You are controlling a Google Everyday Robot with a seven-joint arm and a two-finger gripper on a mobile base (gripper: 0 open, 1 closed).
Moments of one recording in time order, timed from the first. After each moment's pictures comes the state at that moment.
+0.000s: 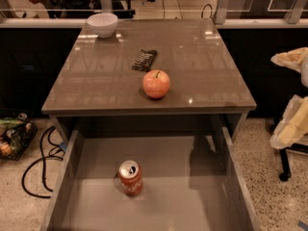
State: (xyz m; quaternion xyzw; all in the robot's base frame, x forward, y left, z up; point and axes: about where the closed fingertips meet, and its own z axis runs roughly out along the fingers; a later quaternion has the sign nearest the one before) arm 0.433 -0.232 0.942 -0.59 0.76 0.03 0.26
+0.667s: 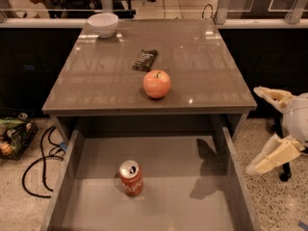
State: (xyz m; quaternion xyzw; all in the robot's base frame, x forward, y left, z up) arm 0.423 -0.215 0.867 -0.58 0.71 0.11 0.38
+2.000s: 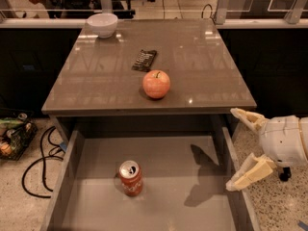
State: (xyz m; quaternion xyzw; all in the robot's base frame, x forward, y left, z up) arm 0.415 -0.180 0.810 -0.57 0.69 0.20 0.40
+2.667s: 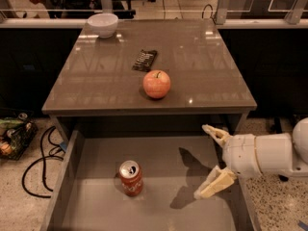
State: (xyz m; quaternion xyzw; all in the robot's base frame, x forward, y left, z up) arm 0.423 -0.122 0.740 -0.56 0.68 0.24 0.40
